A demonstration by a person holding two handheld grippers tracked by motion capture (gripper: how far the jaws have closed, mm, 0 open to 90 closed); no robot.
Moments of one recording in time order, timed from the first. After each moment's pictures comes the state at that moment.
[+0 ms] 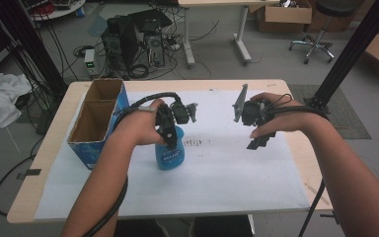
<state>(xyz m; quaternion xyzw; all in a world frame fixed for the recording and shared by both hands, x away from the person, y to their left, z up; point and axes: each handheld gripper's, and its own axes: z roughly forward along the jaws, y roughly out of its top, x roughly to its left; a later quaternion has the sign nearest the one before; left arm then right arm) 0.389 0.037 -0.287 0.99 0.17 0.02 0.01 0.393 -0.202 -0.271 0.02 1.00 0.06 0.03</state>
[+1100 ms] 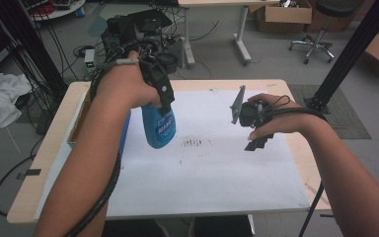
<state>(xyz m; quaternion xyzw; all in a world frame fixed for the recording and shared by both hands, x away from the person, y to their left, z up) 0.395 0.060 -0.150 0.91 0.41 0.01 0.02 0.387 -0.195 -0.269 0.00 1.00 0.06 0.03</state>
